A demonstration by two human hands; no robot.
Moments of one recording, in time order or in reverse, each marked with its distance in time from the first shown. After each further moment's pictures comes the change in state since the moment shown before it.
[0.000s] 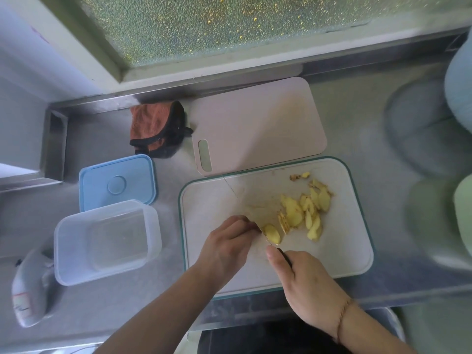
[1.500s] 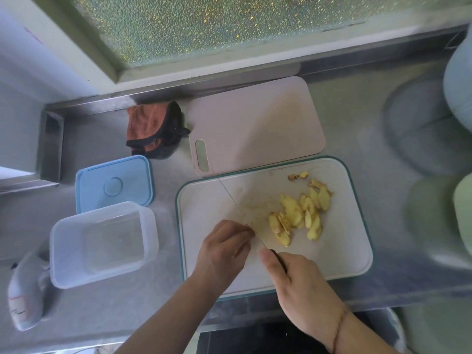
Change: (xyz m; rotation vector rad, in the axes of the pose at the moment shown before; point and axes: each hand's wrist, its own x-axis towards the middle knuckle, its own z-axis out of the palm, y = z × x) left_hand -0.005 0.011 -0.001 -0.027 0.097 -0.204; right_hand -0.003 0.001 0.009 0.082 0.100 -0.040
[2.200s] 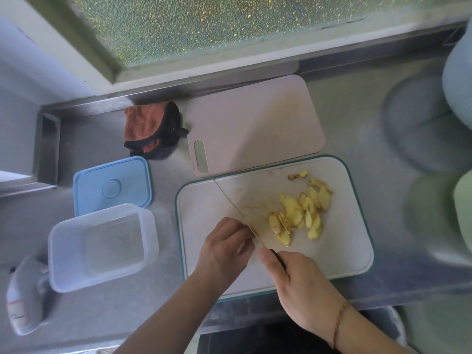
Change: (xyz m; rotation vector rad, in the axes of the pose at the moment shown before) left_hand 0.007 0.000 0.001 0.007 -0.041 0.010; right_hand 0.004 -0.001 -0.001 -0.044 -0.062 0.030
